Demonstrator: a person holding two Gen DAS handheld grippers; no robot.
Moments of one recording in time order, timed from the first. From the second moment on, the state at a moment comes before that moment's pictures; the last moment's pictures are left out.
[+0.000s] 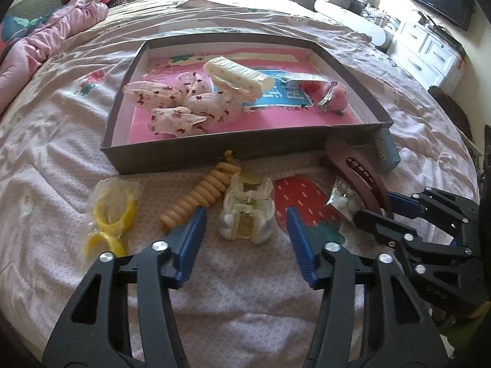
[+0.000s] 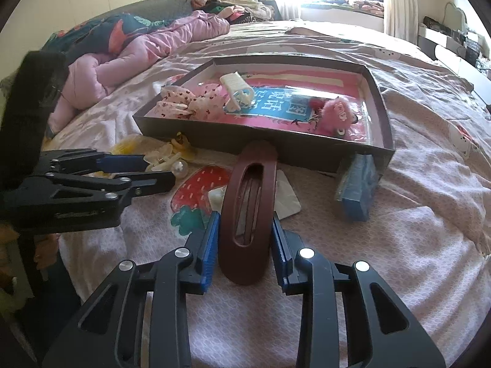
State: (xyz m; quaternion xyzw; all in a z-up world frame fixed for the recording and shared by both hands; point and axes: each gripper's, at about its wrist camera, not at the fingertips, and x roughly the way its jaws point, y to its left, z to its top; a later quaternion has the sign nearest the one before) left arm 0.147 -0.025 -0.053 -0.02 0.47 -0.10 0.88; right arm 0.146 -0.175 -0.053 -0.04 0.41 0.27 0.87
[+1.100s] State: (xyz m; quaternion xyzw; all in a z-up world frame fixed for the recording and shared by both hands) left arm 0.139 -0.046 -0.028 -0.02 0.44 -0.13 0.89; right arm 0.137 -0.215 -0.033 -0.01 0.40 0.26 0.88
